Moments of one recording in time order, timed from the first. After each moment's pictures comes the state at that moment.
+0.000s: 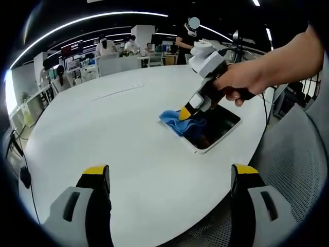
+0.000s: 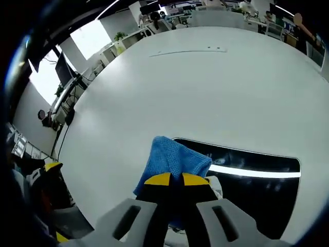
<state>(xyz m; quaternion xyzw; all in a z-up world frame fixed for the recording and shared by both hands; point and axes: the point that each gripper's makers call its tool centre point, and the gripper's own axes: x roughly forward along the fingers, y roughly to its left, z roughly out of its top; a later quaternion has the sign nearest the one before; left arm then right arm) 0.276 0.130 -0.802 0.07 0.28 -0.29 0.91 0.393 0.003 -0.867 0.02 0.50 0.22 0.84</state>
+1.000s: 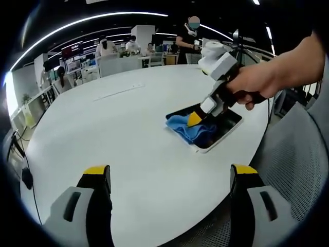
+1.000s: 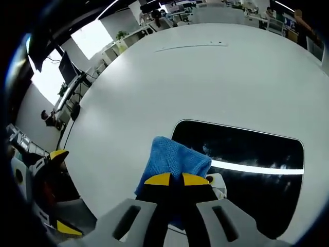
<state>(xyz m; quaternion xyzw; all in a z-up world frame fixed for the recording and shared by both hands) 0.276 0.132 -0.801 0.08 0.28 -0.28 0.92 0.367 0.005 -0.867 0.03 0.51 0.23 0.83</state>
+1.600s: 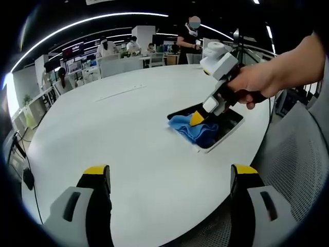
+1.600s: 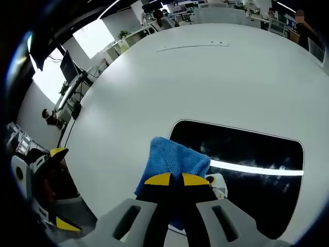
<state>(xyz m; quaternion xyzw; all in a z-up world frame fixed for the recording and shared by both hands) 0.278 0.134 -0.801 0.08 0.27 -0.28 0.92 0.368 -0.002 -0.867 0.03 0.51 0.24 0.83</state>
